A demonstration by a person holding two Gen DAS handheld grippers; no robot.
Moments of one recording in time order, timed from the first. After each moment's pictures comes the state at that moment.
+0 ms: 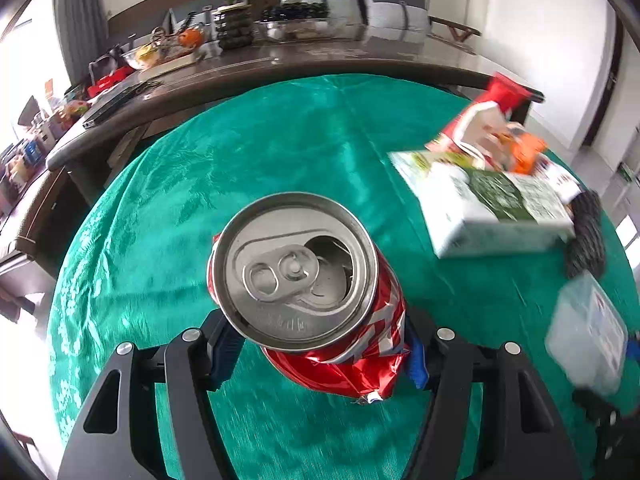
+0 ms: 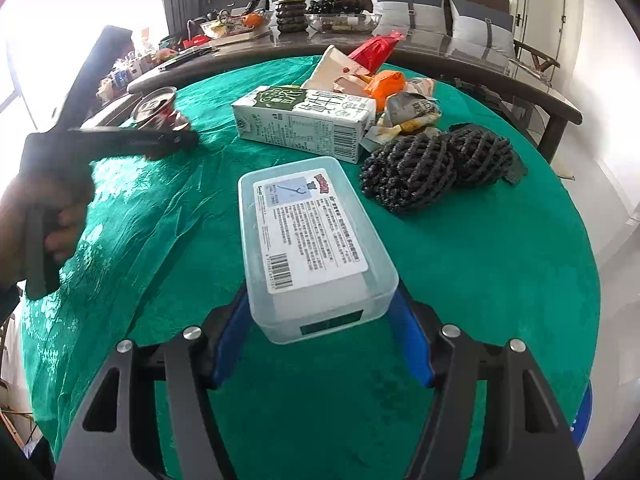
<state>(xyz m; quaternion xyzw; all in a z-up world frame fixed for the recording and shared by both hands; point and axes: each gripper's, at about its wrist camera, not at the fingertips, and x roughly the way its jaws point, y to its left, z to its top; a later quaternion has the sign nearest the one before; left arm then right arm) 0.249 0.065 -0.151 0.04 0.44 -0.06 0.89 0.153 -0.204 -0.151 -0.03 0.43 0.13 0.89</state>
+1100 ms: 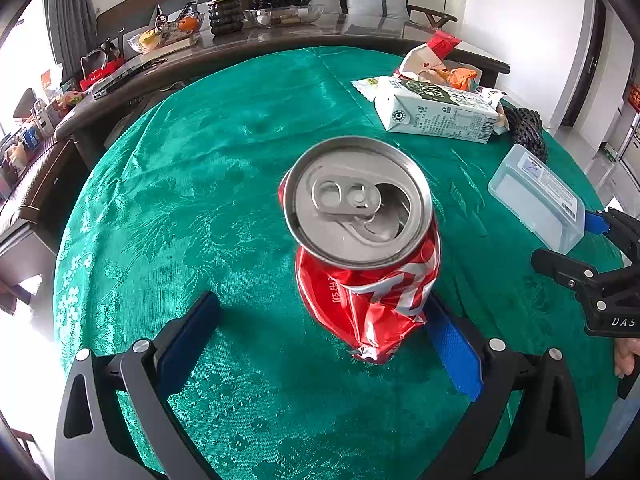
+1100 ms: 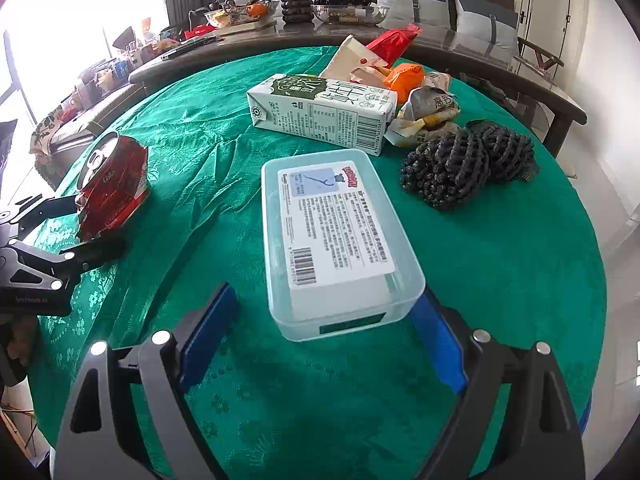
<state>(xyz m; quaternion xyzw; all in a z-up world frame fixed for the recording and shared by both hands) 0.150 0.082 -0.163 0.05 0.45 -0.08 0.89 0.157 -0.180 -0.156 -0.04 0.45 0.15 0.88</state>
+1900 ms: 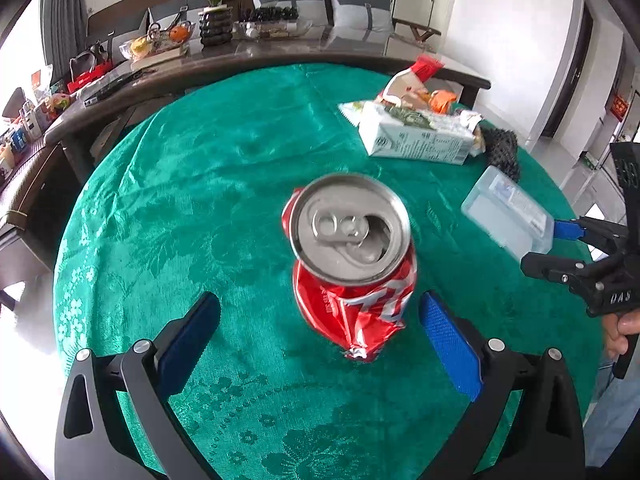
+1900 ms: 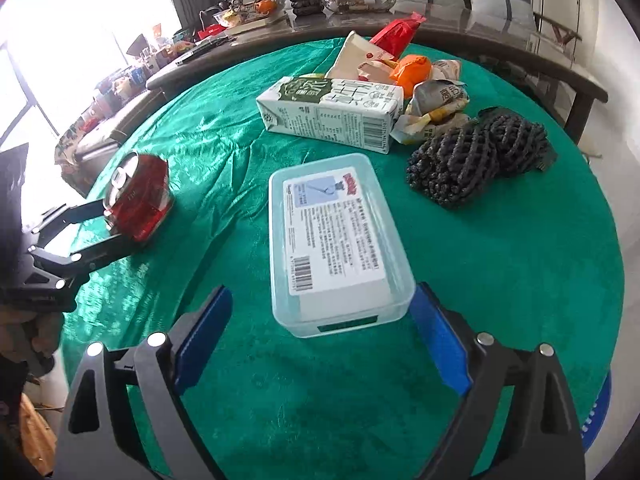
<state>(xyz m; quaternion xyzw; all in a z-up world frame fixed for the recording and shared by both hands) 0.144 0.092 -0.140 0.02 0.43 -0.13 0.90 0.174 -0.207 -0.130 0.02 0.48 0.21 0.85</state>
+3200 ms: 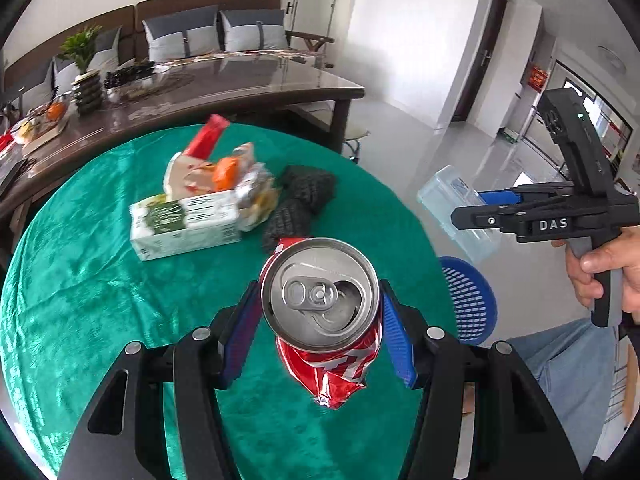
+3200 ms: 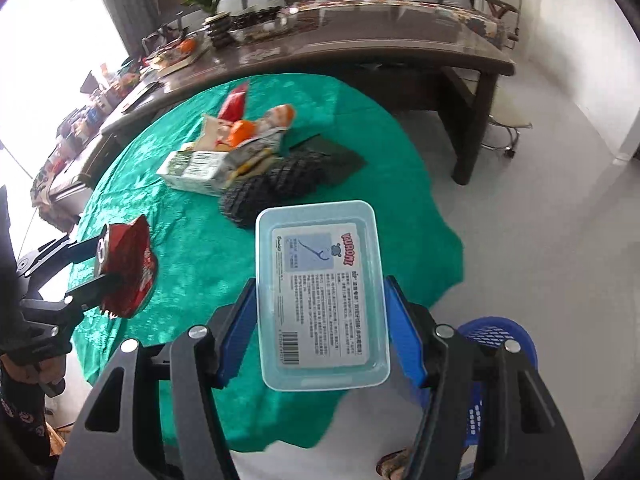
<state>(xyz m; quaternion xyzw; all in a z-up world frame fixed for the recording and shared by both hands) 0.127 -0.101 -0.062 0.04 0.40 -0.29 0.87 0.154 -0.398 -0.063 0.05 0.50 0.09 0.86</state>
